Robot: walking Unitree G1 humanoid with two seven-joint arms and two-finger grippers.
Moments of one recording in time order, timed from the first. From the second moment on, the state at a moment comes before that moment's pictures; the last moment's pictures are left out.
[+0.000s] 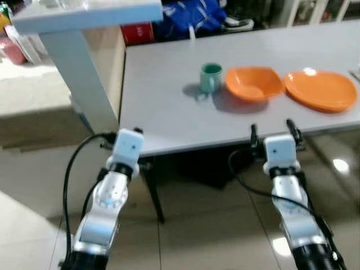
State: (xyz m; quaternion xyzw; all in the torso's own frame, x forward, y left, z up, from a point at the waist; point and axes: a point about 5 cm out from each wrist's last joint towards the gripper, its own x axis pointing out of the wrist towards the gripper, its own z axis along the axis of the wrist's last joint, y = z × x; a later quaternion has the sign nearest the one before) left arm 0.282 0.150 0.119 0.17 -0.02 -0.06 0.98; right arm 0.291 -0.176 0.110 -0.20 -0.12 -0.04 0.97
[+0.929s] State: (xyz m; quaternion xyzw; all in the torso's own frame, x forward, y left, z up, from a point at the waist) left arm 0.281 0.162 0.123 0.17 -0.02 -0.03 0.99; right arm 0.358 -0.129 0.183 -0.07 -0.18 0.01 0.98
